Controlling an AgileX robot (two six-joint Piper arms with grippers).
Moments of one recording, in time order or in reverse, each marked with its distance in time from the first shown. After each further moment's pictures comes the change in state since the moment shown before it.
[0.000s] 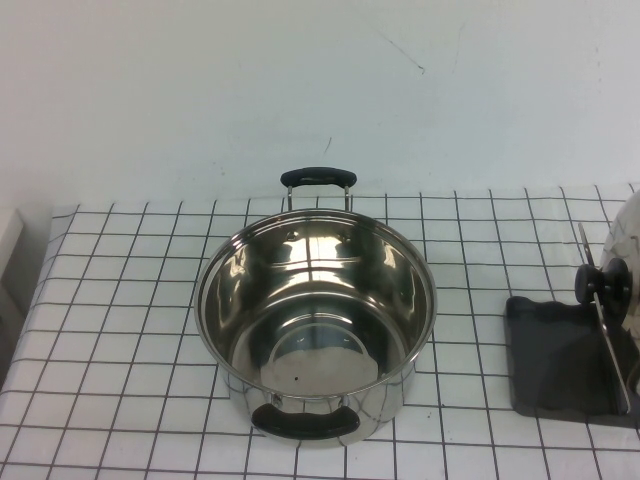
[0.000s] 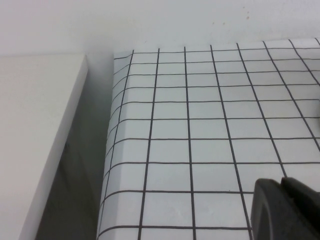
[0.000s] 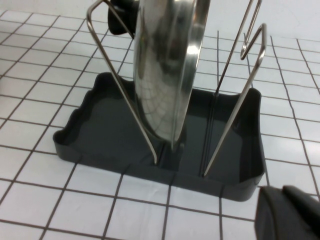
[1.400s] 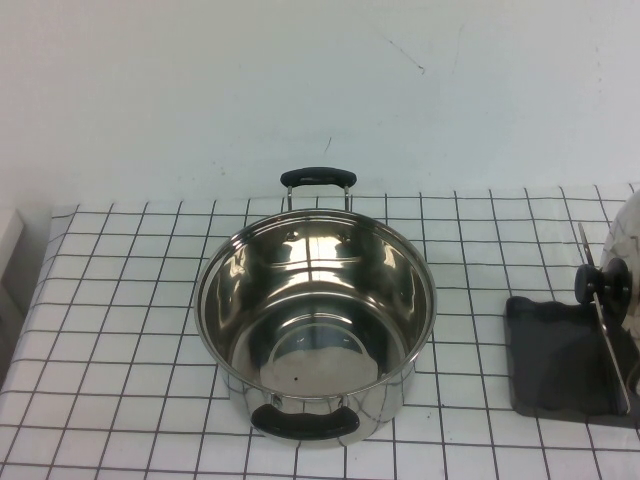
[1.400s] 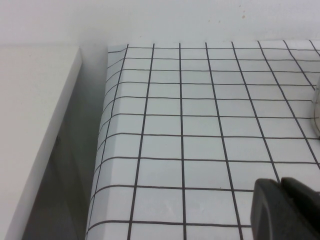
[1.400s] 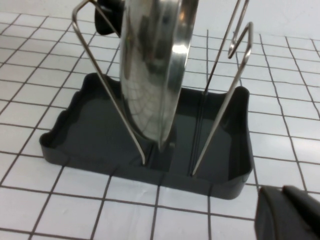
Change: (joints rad) right arm -0.027 0.000 0.000 0.000 0.002 0.000; left arm 0.000 0.000 -0.002 -0.036 0.013 -0.009
